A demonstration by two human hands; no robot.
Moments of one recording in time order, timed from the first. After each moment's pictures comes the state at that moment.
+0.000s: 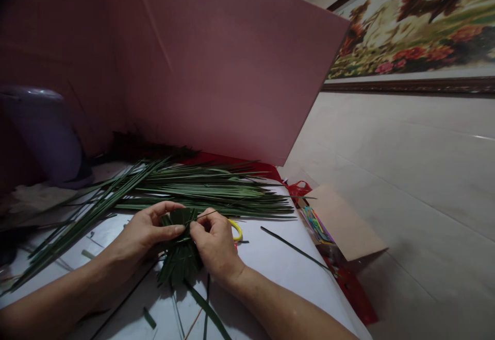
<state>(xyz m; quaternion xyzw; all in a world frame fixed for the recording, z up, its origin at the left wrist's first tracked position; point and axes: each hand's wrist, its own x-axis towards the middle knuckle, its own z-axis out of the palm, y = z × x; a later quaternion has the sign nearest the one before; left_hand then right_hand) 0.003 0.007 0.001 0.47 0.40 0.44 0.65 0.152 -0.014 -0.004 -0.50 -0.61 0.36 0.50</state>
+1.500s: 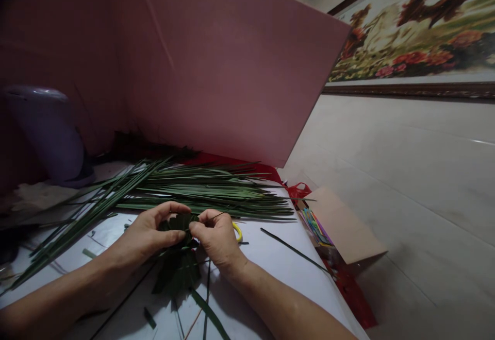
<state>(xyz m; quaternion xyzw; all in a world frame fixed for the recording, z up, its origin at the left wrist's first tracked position) 0.005 -0.002 0.013 0.60 0.43 0.41 0.54 0.153 -0.010 0.001 -0.47 -0.53 0.50 0.49</state>
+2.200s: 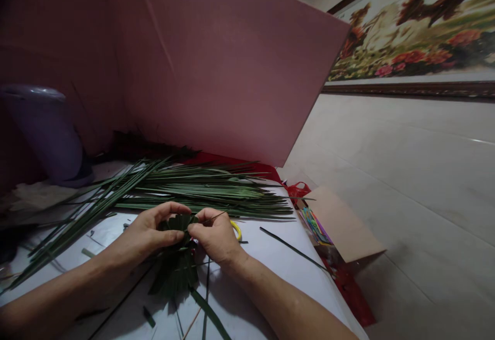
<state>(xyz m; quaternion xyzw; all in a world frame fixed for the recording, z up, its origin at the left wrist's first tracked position) 0.002 -0.002 0.014 0.59 0.42 0.39 0.57 0.153 -0.010 0.008 -0.46 -0.53 0.53 0.47</state>
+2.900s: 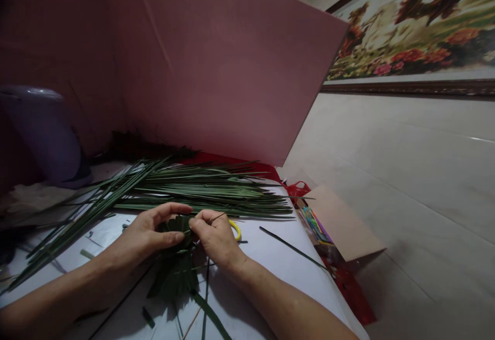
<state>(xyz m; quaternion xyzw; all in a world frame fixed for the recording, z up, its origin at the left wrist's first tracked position) 0.003 -0.001 0.012 0.58 0.39 0.41 0.59 0.155 -0.007 0.002 -0.46 -0.56 0.50 0.47</state>
